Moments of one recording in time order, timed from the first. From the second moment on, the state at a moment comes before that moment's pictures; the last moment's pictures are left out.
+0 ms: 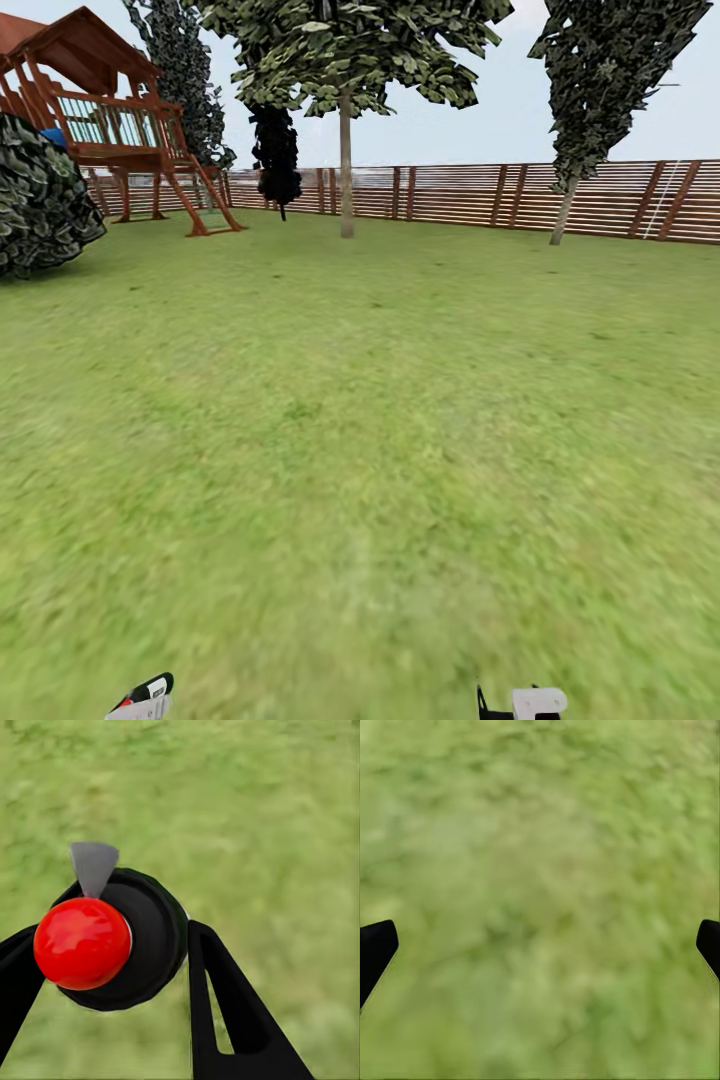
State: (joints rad) left arm -0.27 0.17 0.13 -0.16 0.16 -0.67 -0.11; right arm -0.37 -0.02 0.18 -0.03 -0.04 -0.65 -0.19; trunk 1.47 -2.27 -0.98
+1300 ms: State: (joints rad) left arm -0.27 0.17 0.13 -0.16 0.16 -0.67 -0.11; right arm -0.37 -0.02 0.18 -0.03 -0.04 -0.65 -0.19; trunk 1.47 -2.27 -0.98
